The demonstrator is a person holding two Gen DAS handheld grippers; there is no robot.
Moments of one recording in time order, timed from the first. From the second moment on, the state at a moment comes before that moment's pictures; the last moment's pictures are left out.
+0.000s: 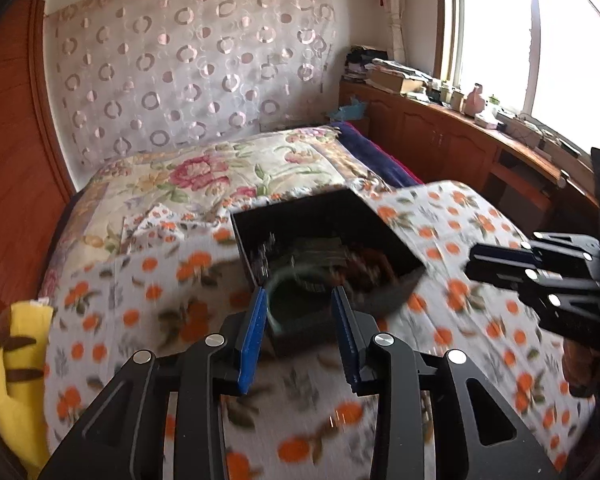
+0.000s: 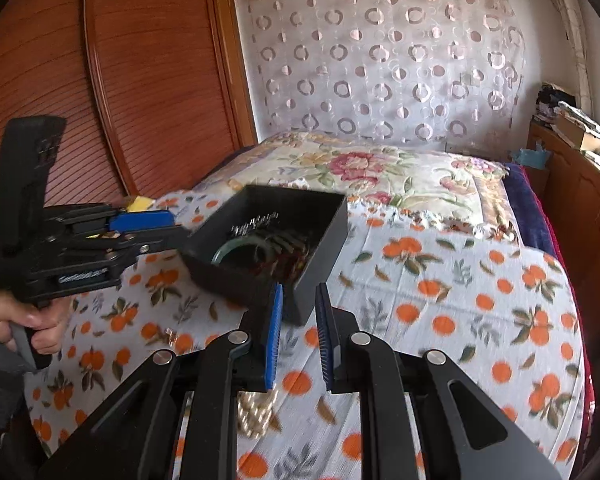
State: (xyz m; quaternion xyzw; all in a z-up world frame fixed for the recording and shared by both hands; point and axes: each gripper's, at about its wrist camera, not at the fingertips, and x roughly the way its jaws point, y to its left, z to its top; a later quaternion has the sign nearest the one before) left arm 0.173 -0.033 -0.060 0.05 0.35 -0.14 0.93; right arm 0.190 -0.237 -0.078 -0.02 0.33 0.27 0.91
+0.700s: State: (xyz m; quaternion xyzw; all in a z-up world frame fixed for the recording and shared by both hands) left arm 0.097 -0.035 -0.101 0.04 0.38 -0.16 0.91; right arm 0.154 -0.208 -0.128 -0.09 0.41 0.25 0.87
